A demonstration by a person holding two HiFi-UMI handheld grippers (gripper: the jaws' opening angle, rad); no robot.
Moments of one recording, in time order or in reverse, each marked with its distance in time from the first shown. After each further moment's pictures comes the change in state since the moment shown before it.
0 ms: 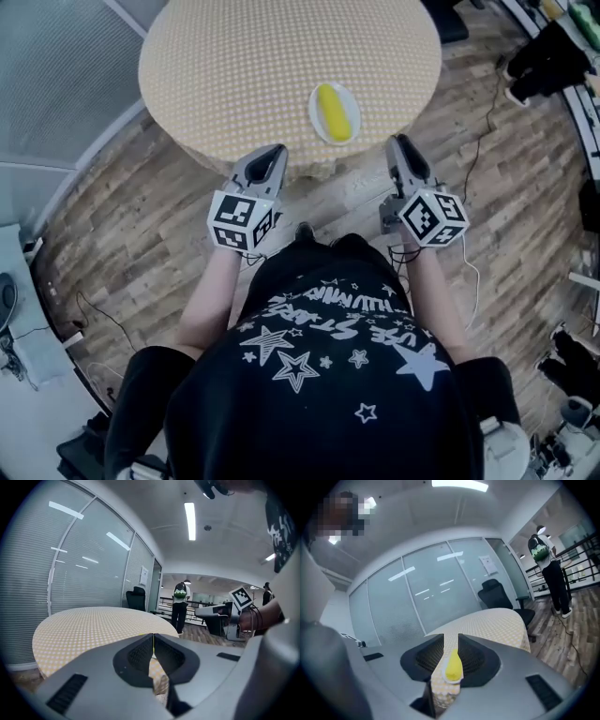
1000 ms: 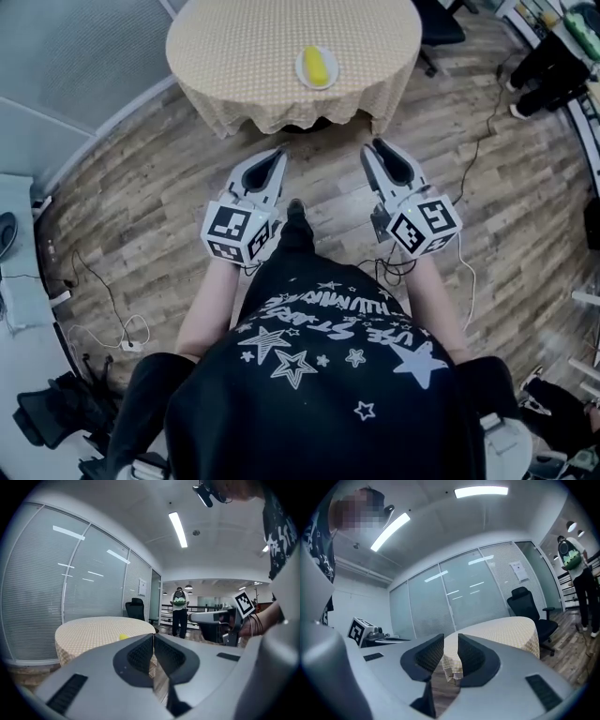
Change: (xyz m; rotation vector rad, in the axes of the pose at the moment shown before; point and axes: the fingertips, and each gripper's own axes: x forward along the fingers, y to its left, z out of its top) left arm -0.141 -0.207 -0.004 0.050 -0.109 0.105; right arm -0.217 0.077 -0.013 -0.197 -0.017 0.358
